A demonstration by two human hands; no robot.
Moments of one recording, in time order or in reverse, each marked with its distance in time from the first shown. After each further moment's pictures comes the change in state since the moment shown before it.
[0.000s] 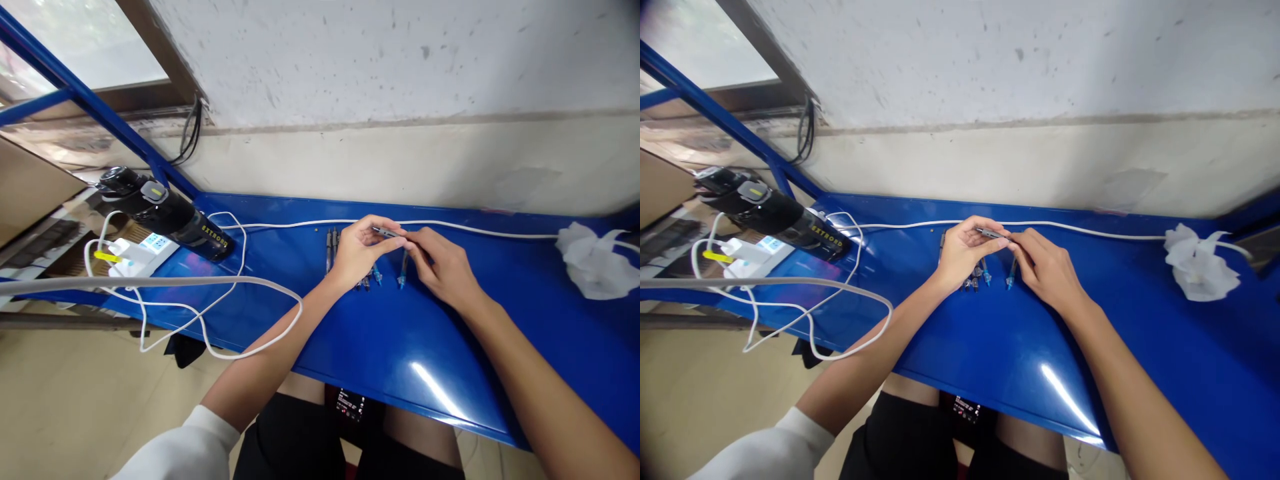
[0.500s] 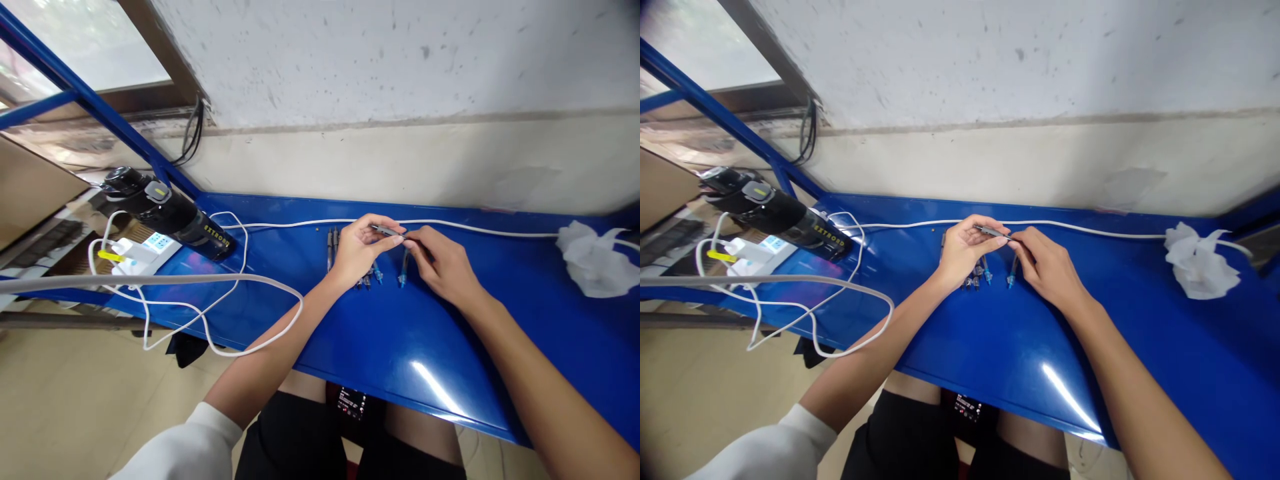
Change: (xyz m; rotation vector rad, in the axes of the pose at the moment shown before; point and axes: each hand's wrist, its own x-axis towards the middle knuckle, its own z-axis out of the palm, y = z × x) left_hand 0.000 0.001 -0.001 -0.009 0.015 0.002; right_hand 0.002 0.001 0.001 0.026 -0.019 0.011
